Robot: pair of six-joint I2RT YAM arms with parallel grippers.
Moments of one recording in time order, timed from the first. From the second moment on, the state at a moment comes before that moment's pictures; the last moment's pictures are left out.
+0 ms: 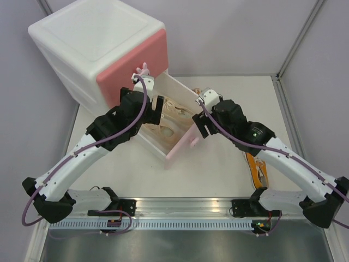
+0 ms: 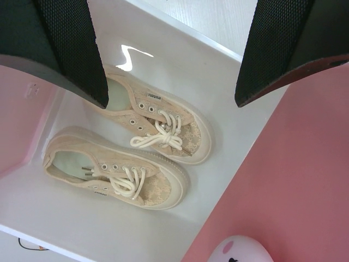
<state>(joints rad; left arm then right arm) -0.81 1.20 1.45 -0.76 -0.60 -0.18 0.79 1.20 1.25 -0.55 0.23 -0.08</state>
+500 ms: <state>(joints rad) -0.81 1.22 1.46 -0.75 -0.59 -0.18 0.79 1.08 0.94 -0.57 0.09 0.05</state>
